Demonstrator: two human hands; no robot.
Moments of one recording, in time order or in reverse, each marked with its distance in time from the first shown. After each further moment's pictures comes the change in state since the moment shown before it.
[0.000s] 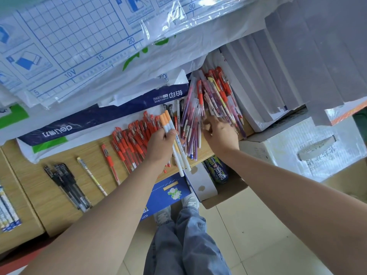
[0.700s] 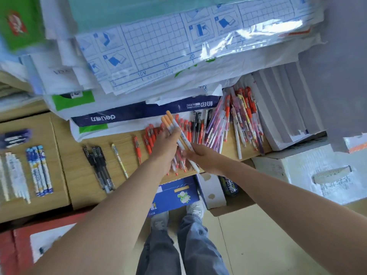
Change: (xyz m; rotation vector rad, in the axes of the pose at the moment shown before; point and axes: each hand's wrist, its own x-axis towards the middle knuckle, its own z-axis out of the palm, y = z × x) left_hand -0.040 0.015 -0.049 -0.377 0.163 -0.118; right_hand -0.043 -0.101 -0.022 0.427 -0.797 -0.162
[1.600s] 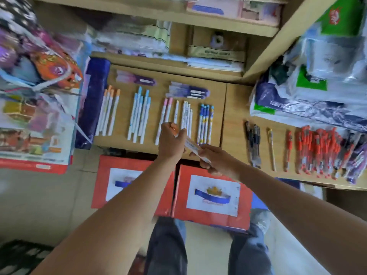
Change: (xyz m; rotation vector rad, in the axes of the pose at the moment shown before) left_hand -0.070 -0.124 -0.472 -0.073 0.424 0.209; right_hand 0.096 -0.237 0.395 0.177 -0.250 0.096
